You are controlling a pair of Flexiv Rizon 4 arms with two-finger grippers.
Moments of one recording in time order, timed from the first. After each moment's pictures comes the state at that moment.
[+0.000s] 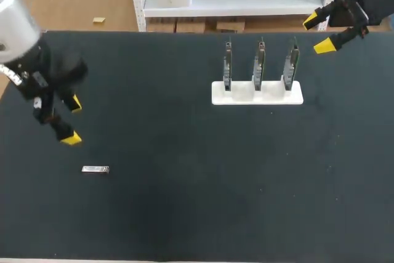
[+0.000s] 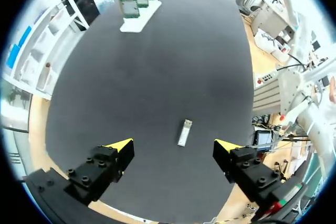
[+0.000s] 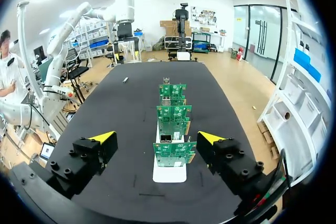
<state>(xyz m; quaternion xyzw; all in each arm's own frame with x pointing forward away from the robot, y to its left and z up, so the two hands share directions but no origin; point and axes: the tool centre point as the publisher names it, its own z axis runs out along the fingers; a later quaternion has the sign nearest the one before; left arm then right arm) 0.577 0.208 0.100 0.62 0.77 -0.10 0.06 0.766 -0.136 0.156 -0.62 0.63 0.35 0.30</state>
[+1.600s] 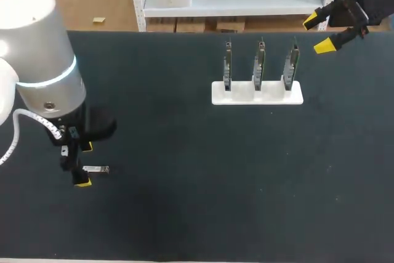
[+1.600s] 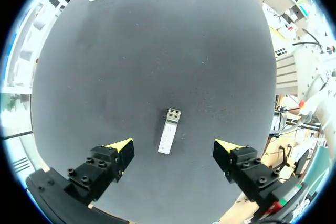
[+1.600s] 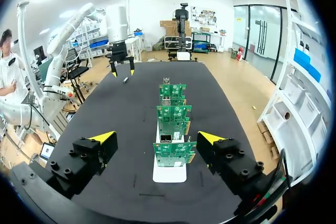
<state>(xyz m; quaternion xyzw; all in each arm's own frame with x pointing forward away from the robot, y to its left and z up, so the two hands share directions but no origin) 0.544 0.204 0.010 0.64 0.76 -0.02 -0.02 0.766 -0.136 0.156 -0.62 0.63 0.35 0.30</state>
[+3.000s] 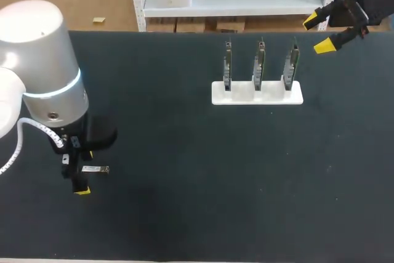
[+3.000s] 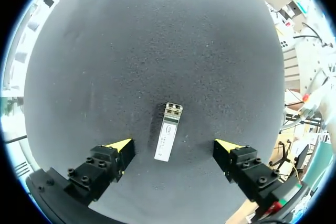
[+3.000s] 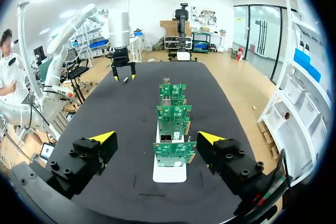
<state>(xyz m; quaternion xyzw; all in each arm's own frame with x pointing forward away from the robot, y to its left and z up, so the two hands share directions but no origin) 0.544 0.213 -0.019 0.65 0.76 -0.02 -0.03 0.766 -0.136 0.156 -0.62 0.63 0.35 0.30</state>
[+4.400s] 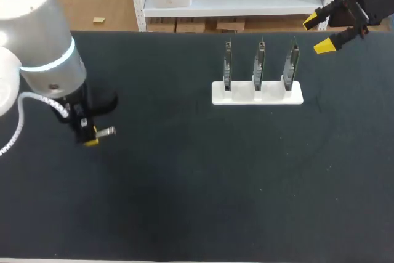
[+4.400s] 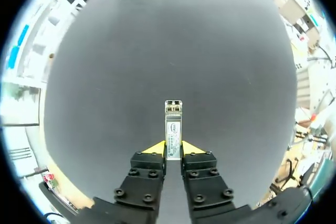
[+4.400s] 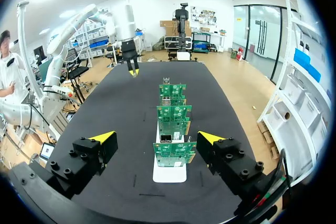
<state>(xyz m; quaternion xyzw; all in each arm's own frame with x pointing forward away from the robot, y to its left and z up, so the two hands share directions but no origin) 0.622 0.202 0.019 0.61 0.79 0.00 0.05 0.766 -0.136 0.156 -0.62 0.63 0.35 0.30</state>
